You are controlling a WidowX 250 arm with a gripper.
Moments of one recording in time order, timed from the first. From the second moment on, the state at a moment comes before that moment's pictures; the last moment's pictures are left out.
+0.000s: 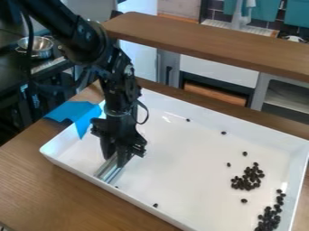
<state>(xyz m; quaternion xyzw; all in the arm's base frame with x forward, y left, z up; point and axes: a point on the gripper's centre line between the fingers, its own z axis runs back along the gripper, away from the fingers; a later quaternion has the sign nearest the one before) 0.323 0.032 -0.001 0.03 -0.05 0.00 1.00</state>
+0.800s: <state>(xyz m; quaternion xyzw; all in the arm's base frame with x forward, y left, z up) 0.318 -0.044 0.000 0.01 -0.02 0.01 1.00</state>
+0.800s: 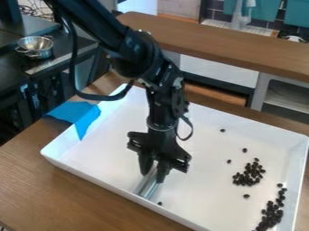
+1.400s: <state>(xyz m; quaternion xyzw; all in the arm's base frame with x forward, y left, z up) 0.319 -0.084 0.000 0.00 -0.02 0.02 1.00</state>
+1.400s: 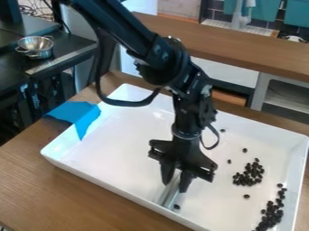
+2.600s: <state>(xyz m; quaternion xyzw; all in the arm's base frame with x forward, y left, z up) 0.311 -0.149 0.057 -0.08 -0.05 -0.01 1.00</state>
